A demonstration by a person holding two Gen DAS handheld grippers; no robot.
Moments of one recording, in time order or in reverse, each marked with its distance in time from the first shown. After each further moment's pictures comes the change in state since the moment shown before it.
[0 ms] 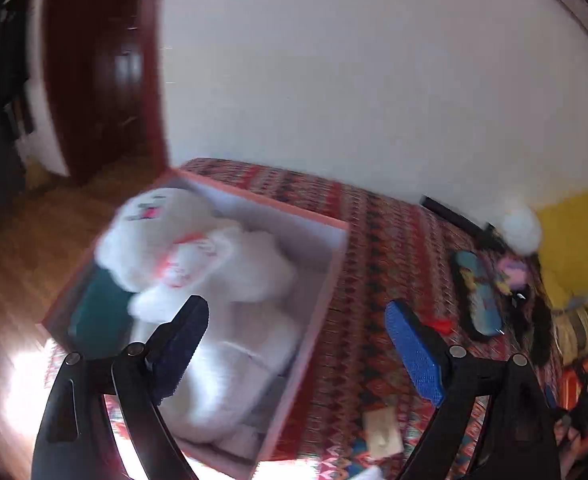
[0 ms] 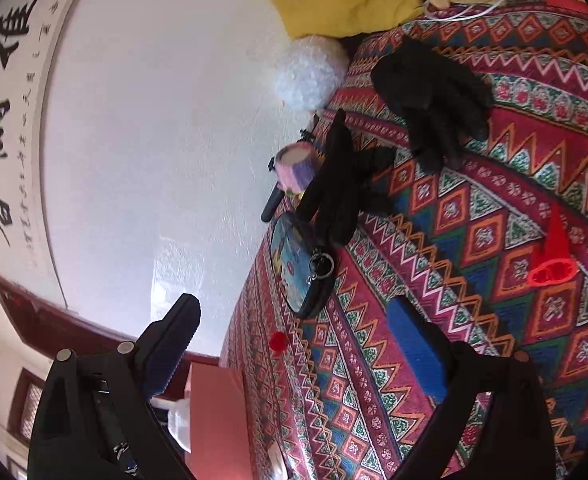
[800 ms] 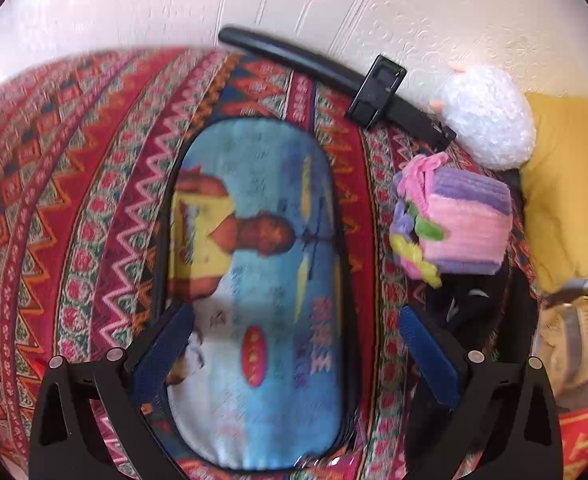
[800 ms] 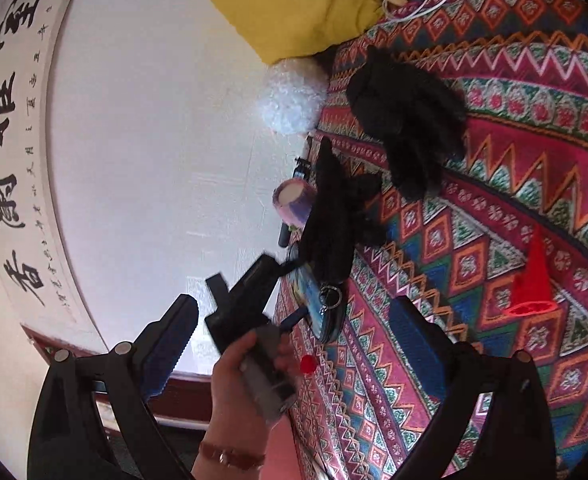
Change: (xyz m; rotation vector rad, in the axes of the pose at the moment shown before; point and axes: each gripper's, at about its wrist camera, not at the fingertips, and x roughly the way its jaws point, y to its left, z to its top) left arm 0.315 -0.351 -0.016 0.030 0.324 -0.061; right arm 0.001 -0.022 0.031 0.150 0.011 0.104
